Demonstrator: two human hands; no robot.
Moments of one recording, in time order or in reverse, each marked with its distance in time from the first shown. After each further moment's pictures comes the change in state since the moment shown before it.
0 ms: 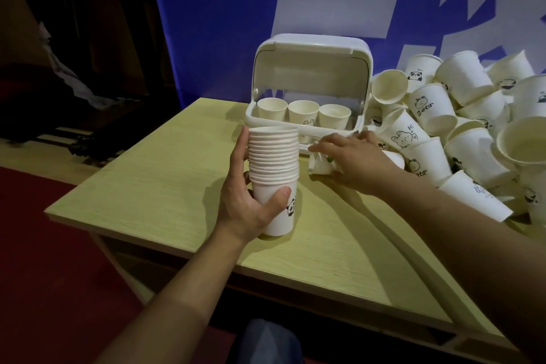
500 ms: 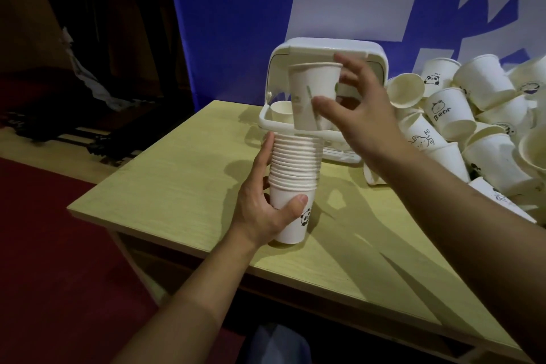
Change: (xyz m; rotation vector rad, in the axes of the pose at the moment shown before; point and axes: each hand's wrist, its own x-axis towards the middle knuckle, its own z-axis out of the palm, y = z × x) left_hand -0.001 0.003 -0.001 -0.011 -0.093 -0.011; right_hand 0.010 -0.052 -0.081 1.232 0.553 0.205
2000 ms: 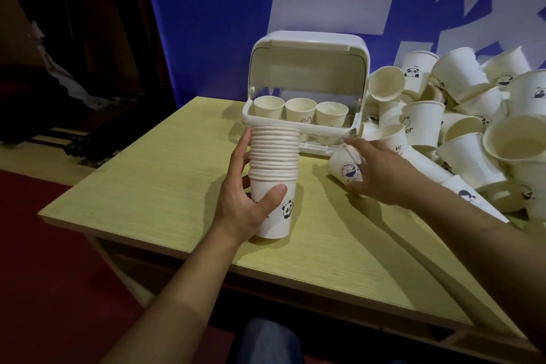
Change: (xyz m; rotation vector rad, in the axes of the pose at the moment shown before) left_hand 0.002 0.001 -0.002 -0.071 -0.002 -0.146; right_hand -0.037 0.083 -0.061 -0.969 -0.410 0.312
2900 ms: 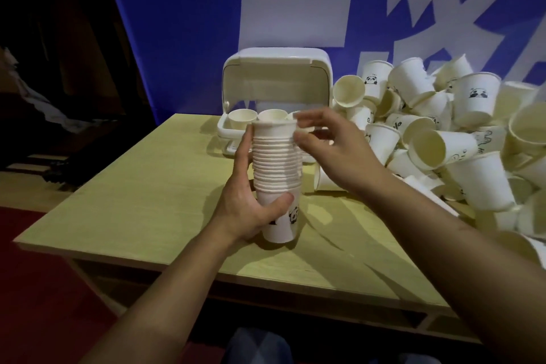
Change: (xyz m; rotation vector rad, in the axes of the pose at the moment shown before) left_hand 0.007 0.035 0.029 0.124 -0.201 0.000; right_hand -0.046 -0.062 -0.043 0.877 0.336 -0.223
